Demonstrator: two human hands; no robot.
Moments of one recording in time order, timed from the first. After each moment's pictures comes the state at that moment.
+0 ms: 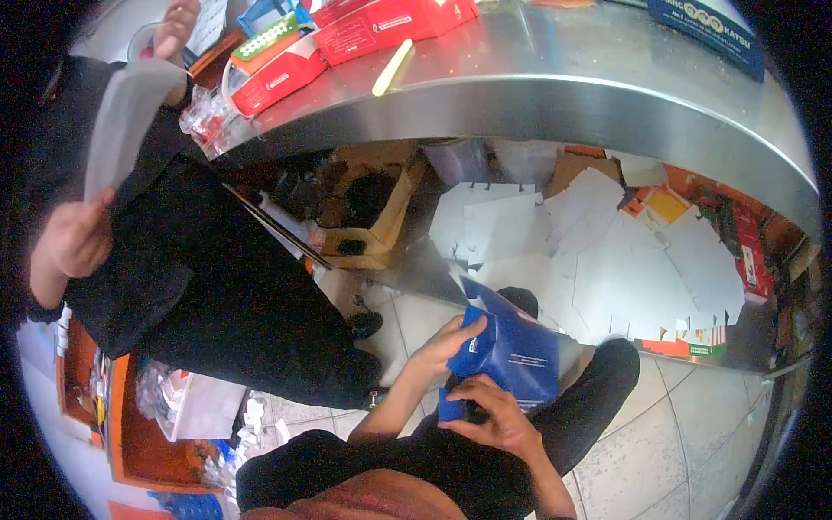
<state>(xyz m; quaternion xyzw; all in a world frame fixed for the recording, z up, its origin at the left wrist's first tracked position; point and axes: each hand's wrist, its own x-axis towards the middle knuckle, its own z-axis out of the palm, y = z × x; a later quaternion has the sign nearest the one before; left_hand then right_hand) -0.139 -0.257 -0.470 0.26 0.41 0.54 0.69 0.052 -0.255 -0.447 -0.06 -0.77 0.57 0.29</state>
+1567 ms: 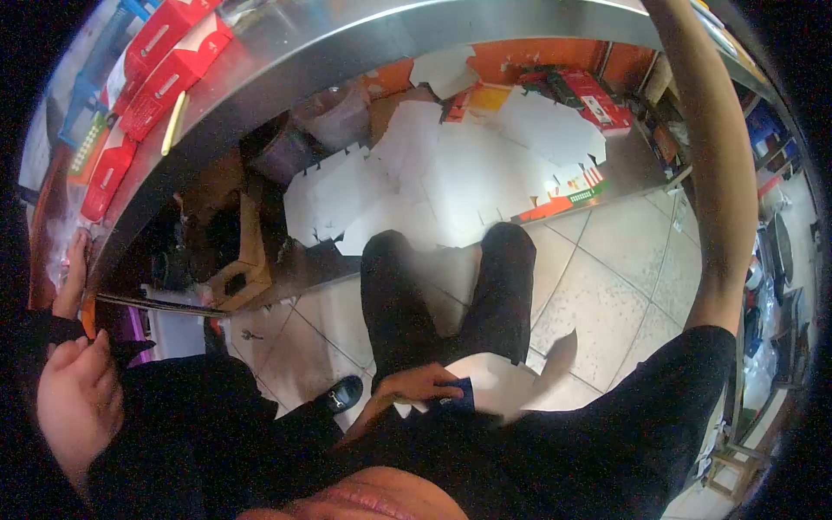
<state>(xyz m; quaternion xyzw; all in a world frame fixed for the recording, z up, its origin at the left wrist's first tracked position) -0.164 -0.368 -0.104 0.11 0.67 0.38 0.63 0.214 -0.028 -0.097 -0.39 -0.88 -0.24 0.06</state>
